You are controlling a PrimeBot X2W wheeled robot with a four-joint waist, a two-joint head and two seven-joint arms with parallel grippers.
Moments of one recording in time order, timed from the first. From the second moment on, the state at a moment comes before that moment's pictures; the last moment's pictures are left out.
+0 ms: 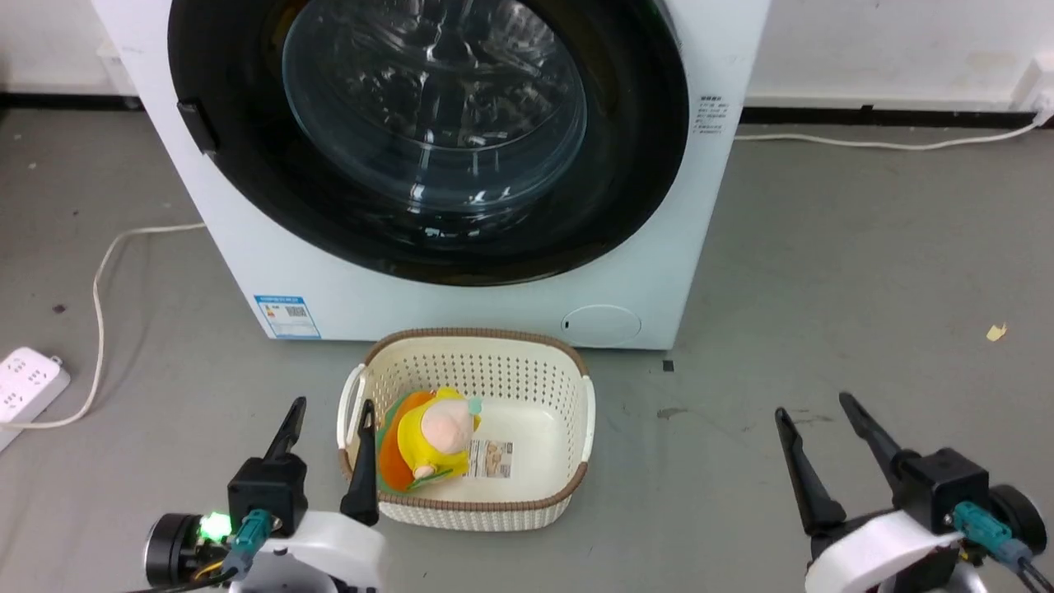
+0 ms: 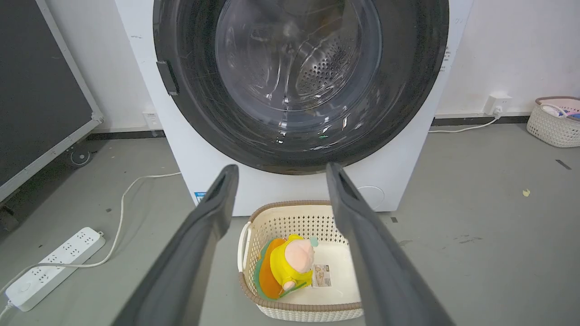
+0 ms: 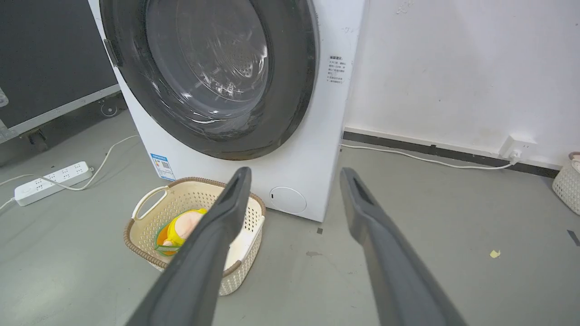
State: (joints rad) left arm -0.01 0.05 -0.04 0.01 -0.01 0.01 -0.05; right arm 0.01 -0.06 0.00 0.00 0.03 0.13 -0.05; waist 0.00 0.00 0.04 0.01
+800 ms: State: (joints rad) left arm -0.10 0.05 -0.09 0.00 -0.03 0.03 -0.09; right arm -0.29 -0.14 0.01 0.02 0.17 0.13 -0.04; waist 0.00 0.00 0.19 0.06
